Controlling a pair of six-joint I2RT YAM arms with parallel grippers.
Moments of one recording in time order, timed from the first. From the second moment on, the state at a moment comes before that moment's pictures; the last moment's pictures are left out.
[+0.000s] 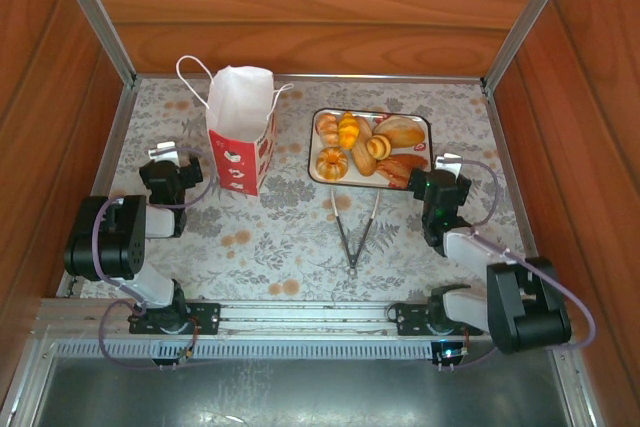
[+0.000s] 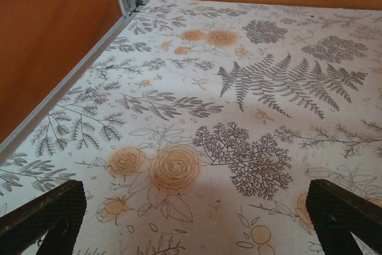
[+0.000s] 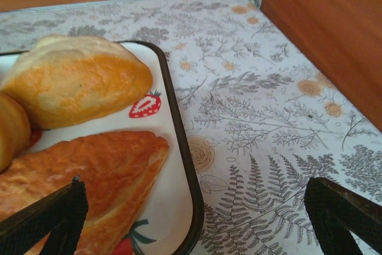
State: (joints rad) left arm 0.01 1.58 0.36 0.86 -0.23 -0.05; right arm 0.20 1.22 0.34 0.43 0.44 0.12
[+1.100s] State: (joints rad) left arm 0.01 1.58 0.36 0.86 -0.23 -0.06; right arm 0.01 1.53 0.45 0.64 -0.07 0.01
